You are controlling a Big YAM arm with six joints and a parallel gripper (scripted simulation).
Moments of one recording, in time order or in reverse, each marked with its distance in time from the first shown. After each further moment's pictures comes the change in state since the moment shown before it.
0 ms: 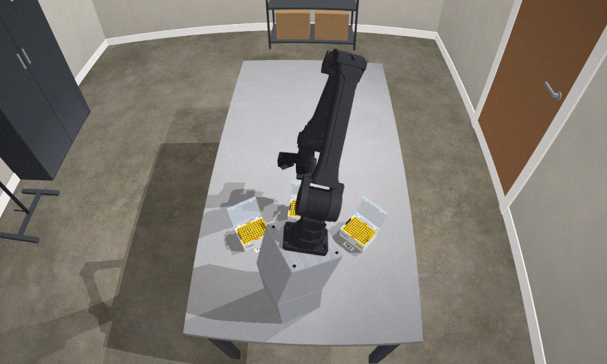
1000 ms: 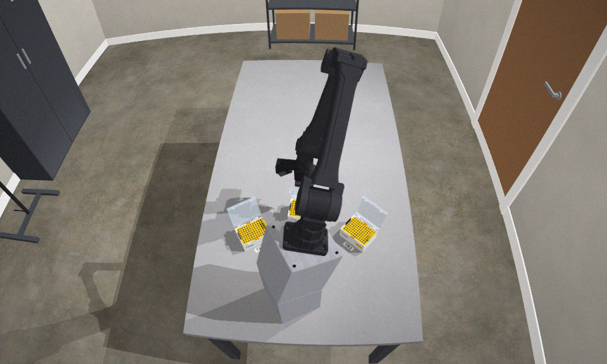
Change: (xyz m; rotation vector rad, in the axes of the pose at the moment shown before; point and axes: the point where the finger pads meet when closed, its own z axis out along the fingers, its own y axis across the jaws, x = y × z) arm -0.001 0.037 -0.005 -0.004 -0.001 -0.002
